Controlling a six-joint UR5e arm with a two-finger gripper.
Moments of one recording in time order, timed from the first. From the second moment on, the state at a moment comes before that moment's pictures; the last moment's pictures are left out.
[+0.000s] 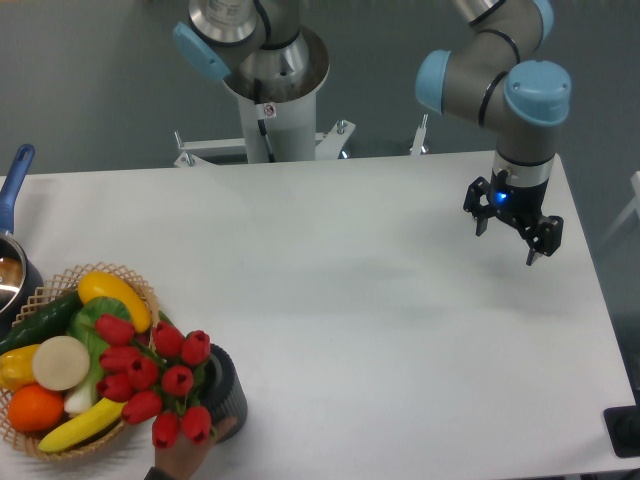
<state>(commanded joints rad) 2.89 -1.91 -1.79 -0.78 1.47 1.66</state>
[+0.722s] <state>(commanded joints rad) 2.88 -1.86 -1.81 -0.76 1.17 1.45</state>
